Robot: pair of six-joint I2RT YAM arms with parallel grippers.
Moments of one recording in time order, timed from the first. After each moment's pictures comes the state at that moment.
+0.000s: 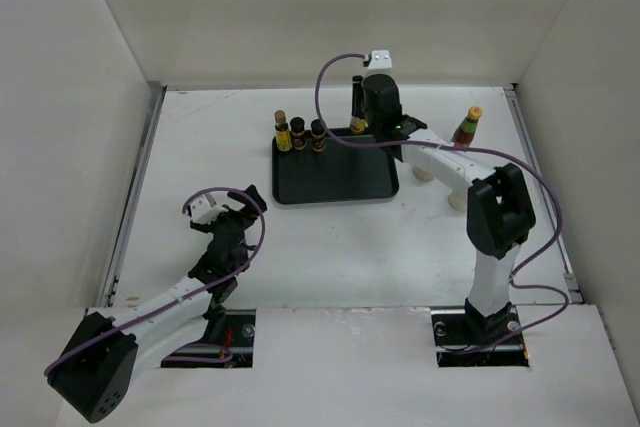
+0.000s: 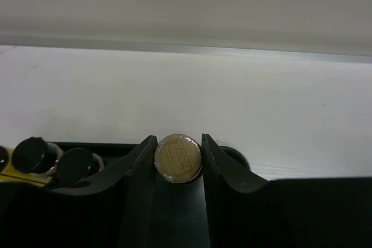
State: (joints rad) left arm -0.59 0.83 0.08 0.63 -0.84 -0.71; right arm 0.52 1.87 1.54 0.08 0.42 0.14
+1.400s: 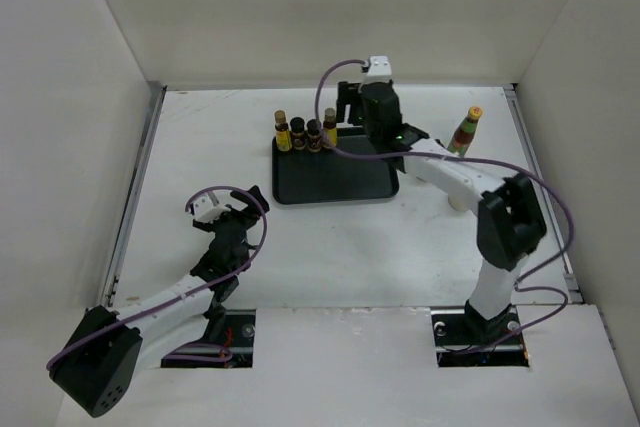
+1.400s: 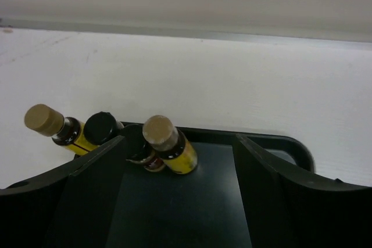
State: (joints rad) left arm -0.59 0.87 0.08 0.66 -0.81 -0.71; right arm 0.62 1.89 1.51 0.12 0.38 0.23
